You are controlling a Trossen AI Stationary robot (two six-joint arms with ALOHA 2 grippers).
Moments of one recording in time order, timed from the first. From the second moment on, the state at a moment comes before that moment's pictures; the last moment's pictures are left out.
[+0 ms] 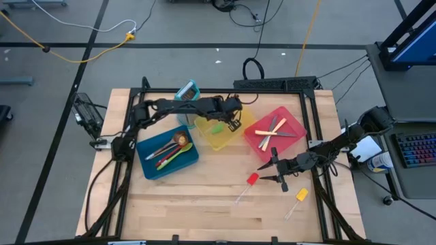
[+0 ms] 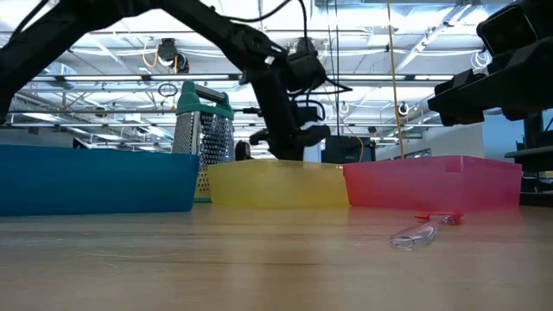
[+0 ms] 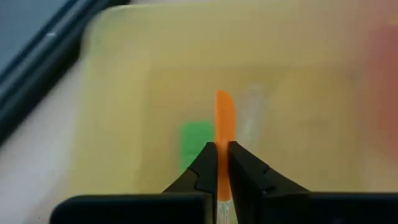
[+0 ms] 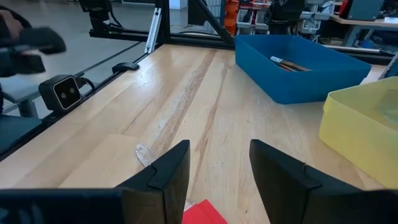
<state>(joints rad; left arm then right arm) 0.30 2.20 1.74 -0.56 -0.26 -0.27 0.47 1.18 0.08 0.91 0.24 0.04</state>
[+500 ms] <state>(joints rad) 0.27 2.22 1.74 -0.48 -0.11 -0.18 0.47 1.18 0.08 0.90 0.24 0.04</state>
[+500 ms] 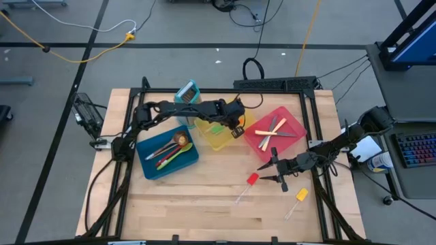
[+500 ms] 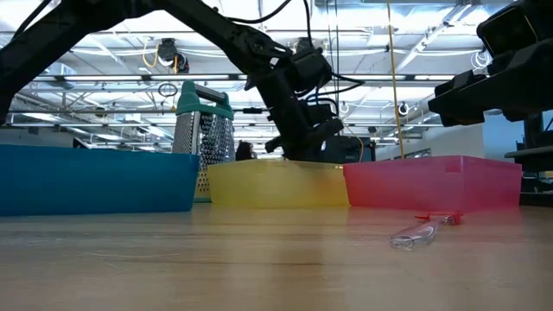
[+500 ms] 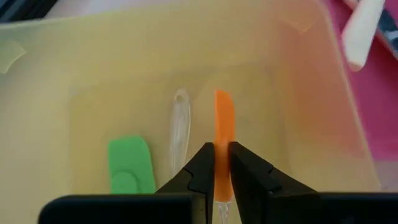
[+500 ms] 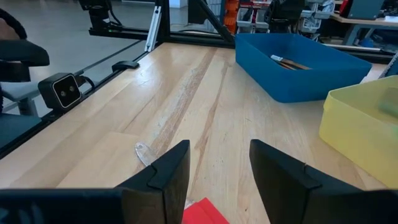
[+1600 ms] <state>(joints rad) 0.27 2.21 1.74 -0.51 -0.14 -0.15 0.47 1.18 0.08 0.92 0.24 -0.12</state>
